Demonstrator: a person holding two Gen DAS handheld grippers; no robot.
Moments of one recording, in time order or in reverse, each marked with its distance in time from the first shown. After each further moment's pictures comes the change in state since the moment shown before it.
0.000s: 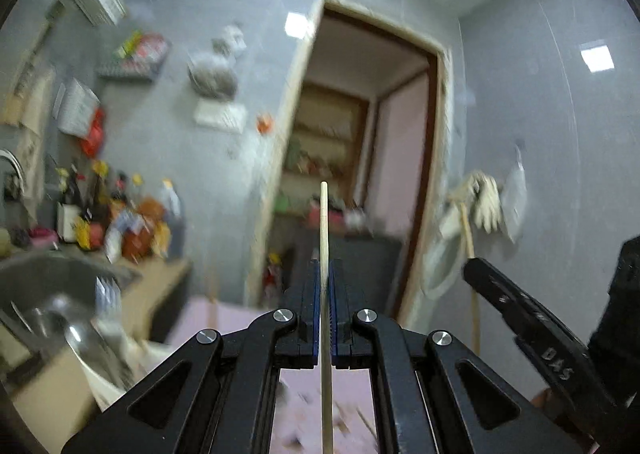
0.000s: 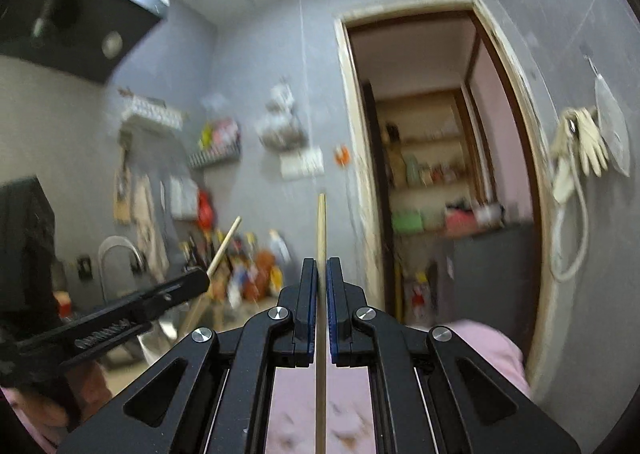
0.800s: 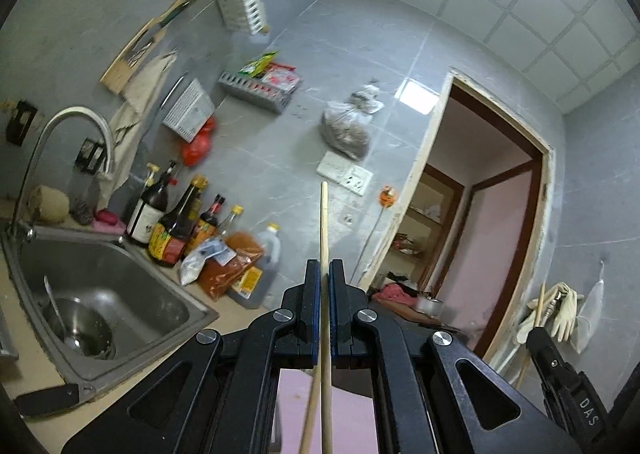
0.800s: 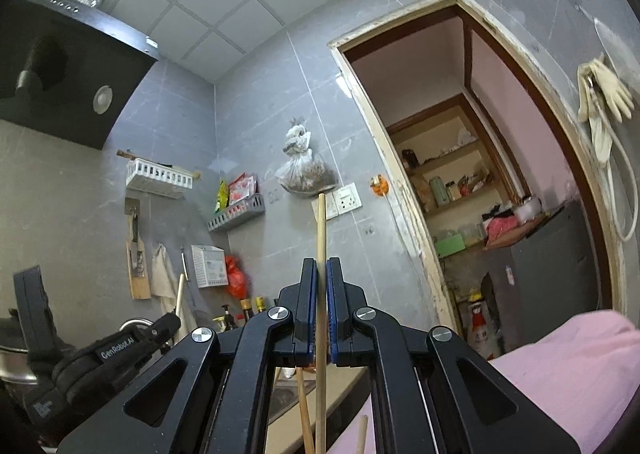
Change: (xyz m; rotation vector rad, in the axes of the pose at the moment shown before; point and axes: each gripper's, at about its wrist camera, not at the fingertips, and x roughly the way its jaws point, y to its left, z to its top) left arm -0.002 0.173 0.020 -0.280 -0.217 0.259; right arm 0.096 0.046 -0.038 0.203 -0.133 0.051
